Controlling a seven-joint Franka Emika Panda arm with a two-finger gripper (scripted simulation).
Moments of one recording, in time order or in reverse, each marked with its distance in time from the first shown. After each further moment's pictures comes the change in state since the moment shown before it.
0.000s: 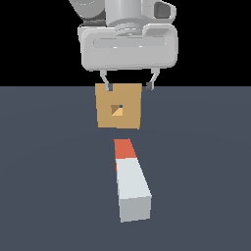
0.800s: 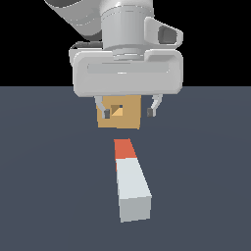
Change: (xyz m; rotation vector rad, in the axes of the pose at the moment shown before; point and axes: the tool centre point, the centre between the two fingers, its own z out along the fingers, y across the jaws) arm -0.052 -0.007 0.051 0.017 -0.006 -0.046
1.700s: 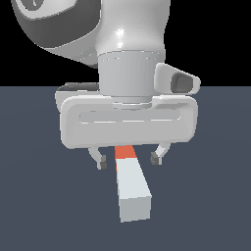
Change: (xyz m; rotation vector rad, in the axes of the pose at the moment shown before) arm -0.069 -0.006 0.068 0.024 -0.008 -0.055
